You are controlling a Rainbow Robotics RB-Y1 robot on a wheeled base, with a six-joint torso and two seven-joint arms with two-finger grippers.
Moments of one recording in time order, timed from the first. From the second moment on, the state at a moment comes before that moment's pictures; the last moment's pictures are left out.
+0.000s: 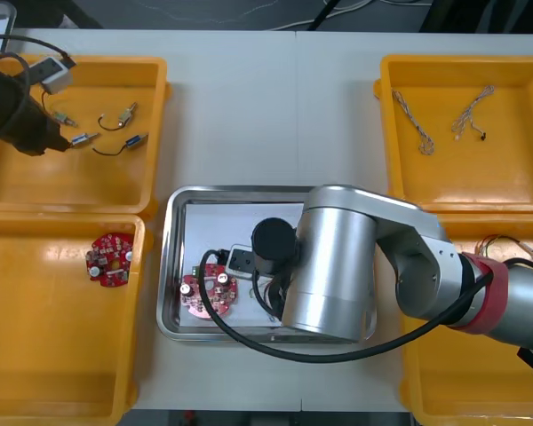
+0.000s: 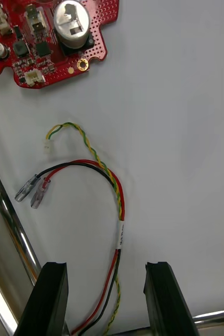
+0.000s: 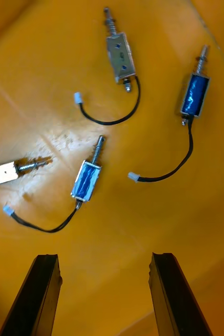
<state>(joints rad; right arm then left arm) -0.78 -0.49 1.01 -2.04 -0.52 1.74 1.51 -0.75 0.64 0.21 -1.28 0.63 1.57 -2.38</state>
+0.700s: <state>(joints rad) -0.78 -0.60 0.58 -2.19 -0.83 1.91 1.51 -0.78 0.62 0.15 -1.19 0.52 1.41 -2.40</state>
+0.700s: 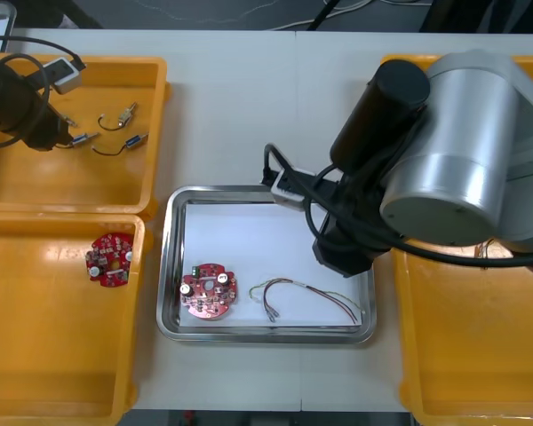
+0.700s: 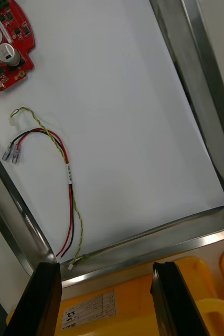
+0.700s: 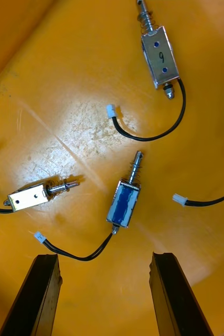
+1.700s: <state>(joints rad) -0.44 -0.85 -0.03 -2.31 -1.05 1.92 1.51 -0.81 0.58 0.08 -1.06 0.50 1.26 -2.40</state>
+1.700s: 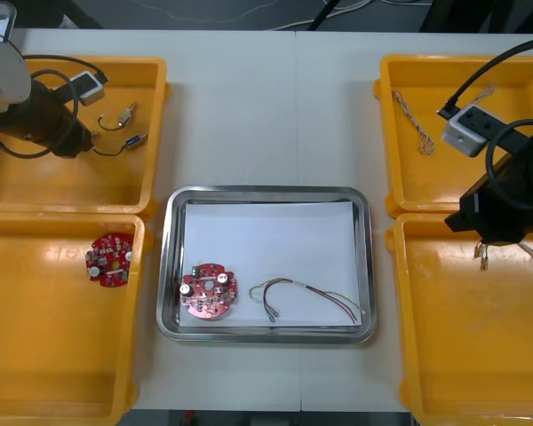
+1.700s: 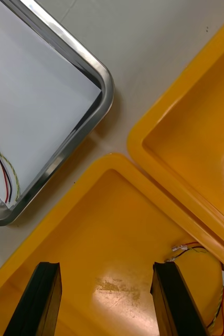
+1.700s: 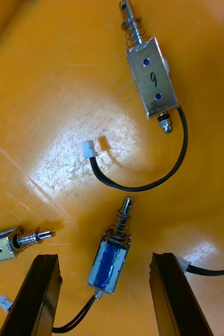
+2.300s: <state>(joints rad) -0.29 -0.88 -0.24 -2.31 -1.03 1.92 1.51 -0.81 0.57 0.06 -1.03 0.49 1.22 -2.40</state>
